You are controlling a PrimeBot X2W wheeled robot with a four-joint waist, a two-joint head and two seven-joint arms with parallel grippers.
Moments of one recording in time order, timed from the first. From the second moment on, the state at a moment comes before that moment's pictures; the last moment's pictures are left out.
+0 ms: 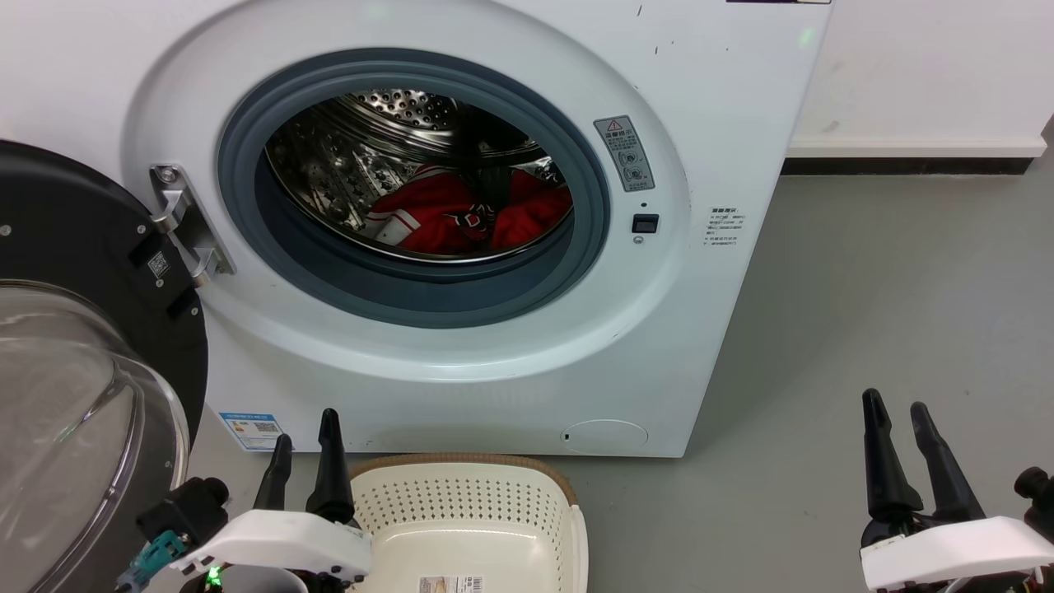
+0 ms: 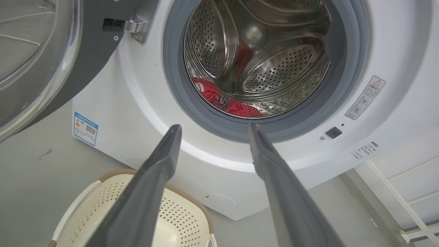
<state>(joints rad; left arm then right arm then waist) 0.00 0.05 -0.04 0.11 -0.67 0.08 -0.10 0.06 -0.04 -0.07 0.02 0.56 0.13 -0.11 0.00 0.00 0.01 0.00</state>
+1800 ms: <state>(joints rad) 0.07 0.06 -0.10 0.03 -0.17 0.13 -0.23 0.15 -0.05 -0.07 -0.12 0.03 0.13 -0.23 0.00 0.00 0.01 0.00</state>
